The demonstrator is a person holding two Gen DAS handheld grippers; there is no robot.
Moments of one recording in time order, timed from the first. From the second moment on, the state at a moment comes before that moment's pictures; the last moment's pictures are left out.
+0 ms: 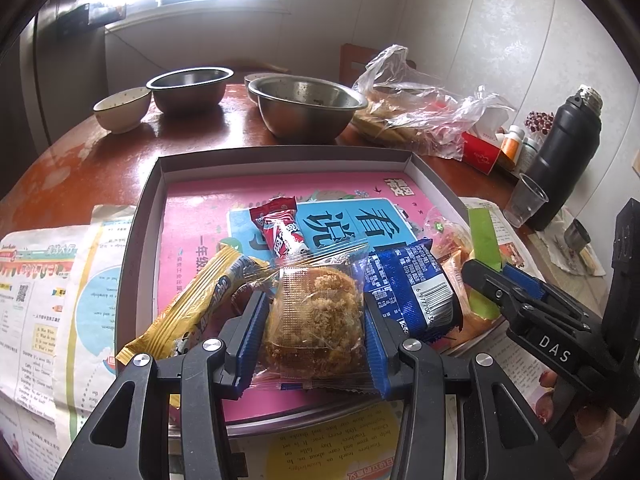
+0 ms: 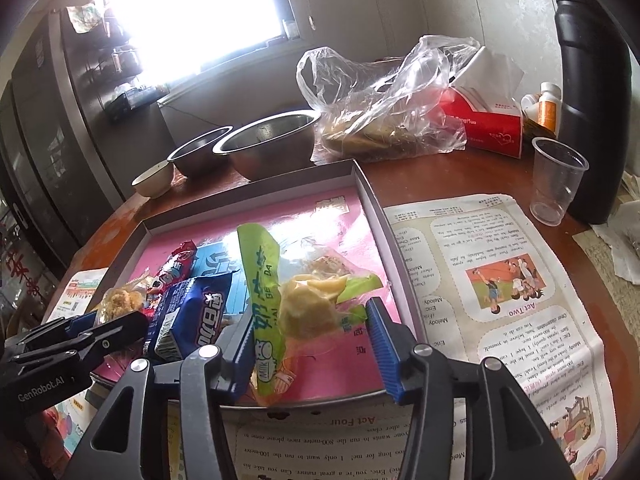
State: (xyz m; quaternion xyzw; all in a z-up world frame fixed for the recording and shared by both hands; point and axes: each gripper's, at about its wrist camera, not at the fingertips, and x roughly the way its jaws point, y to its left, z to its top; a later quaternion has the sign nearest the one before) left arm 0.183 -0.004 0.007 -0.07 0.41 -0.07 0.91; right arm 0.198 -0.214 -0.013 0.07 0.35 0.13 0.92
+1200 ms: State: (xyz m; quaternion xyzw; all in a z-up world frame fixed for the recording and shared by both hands) left arm 0.183 -0.001 0.007 -0.06 0.41 -0.06 0.91; right arm 0.186 -0.219 -0.003 0.07 0.34 0.13 0.93
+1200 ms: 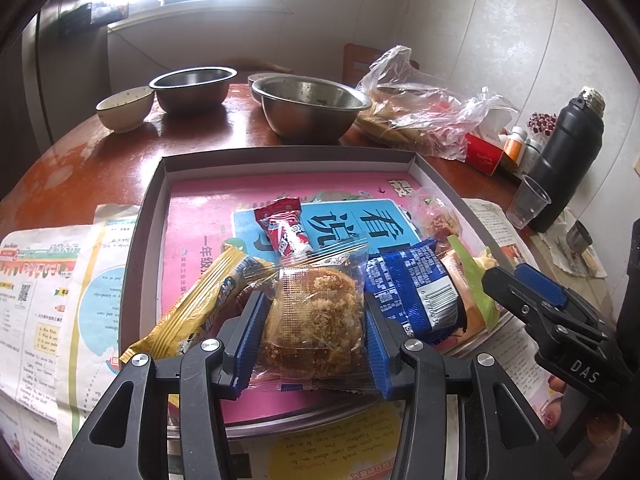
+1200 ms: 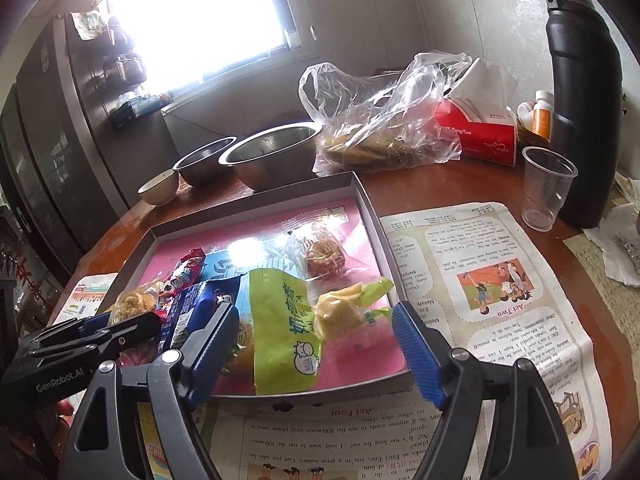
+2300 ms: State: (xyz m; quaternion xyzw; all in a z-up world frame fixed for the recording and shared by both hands) left arm 0.153 0.010 0.044 -0.06 0.37 -0.02 0.93; right arm 0.157 -0.227 0.028 0.07 0.30 0.13 0.94
